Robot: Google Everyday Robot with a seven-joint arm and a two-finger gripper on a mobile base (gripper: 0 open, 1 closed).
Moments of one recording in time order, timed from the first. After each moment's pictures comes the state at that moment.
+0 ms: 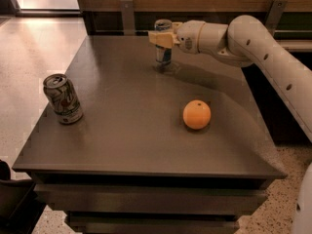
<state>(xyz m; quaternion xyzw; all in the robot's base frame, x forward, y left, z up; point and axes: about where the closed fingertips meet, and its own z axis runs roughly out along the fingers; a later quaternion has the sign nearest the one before) 0.764 -0.022 0.926 -0.37 0.65 0.32 0.59</state>
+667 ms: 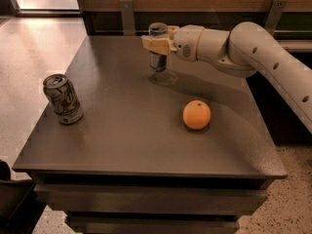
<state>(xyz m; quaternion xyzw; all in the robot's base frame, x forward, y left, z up) 0.708 -0.001 0.942 -0.38 0.62 0.33 0.60</state>
